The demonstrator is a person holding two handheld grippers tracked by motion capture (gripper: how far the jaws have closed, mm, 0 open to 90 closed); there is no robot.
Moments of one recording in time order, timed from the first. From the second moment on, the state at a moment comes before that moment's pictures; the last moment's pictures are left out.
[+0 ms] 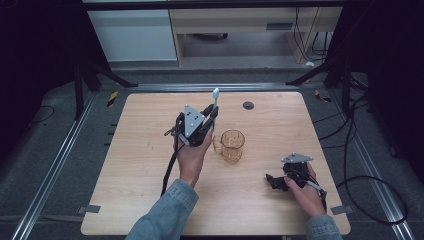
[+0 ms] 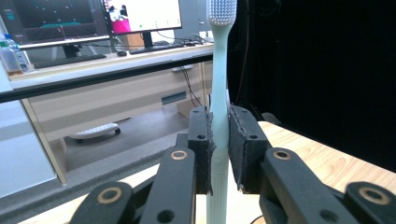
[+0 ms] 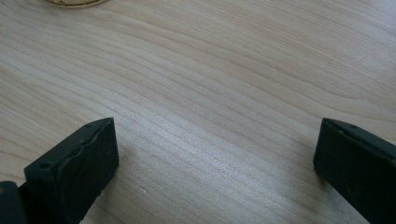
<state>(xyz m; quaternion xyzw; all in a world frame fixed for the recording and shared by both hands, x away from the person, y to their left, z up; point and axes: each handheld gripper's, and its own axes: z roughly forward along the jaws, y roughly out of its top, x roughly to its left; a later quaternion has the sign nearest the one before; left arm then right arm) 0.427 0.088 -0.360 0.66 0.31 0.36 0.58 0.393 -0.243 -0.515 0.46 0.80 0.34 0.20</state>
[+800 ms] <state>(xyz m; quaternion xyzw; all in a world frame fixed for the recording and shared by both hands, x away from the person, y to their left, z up) 0.427 0.089 -0.384 0.63 0.31 0.35 0.62 0.393 -0.242 -0.515 0.46 0.80 0.34 0.20</state>
